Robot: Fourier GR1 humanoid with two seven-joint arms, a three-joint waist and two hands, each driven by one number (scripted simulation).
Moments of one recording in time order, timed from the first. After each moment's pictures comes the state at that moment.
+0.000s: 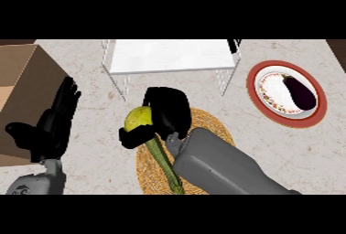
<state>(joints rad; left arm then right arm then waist) -0.11 0.15 0.04 -1.63 0.00 0.13 0.15 -0.82 0.00 0.71 -1.27 0.58 -0.14 0.97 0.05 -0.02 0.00</state>
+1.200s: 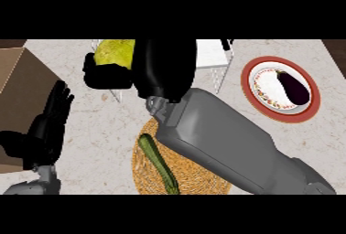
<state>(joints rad) -0.06 0.15 0.05 -1.68 -0.01 0.14 0.15 -1.15 -0.01 0.50 -1.35 0.85 -0.19 1.19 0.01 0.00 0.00</state>
